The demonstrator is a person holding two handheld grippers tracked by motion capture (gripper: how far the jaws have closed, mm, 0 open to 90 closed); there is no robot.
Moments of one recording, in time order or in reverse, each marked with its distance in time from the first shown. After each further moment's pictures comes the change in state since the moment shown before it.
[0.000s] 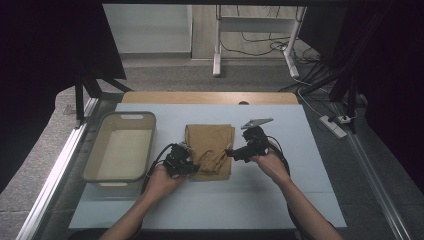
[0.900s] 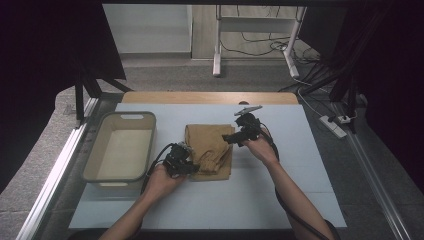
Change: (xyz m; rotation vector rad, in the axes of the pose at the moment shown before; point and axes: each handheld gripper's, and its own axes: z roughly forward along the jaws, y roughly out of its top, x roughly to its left) left arm 0.001 0.000 0.000 0.001 -0.009 -0.008; right arm -0.040 0.026 0.050 0.038 -0.136 0.039
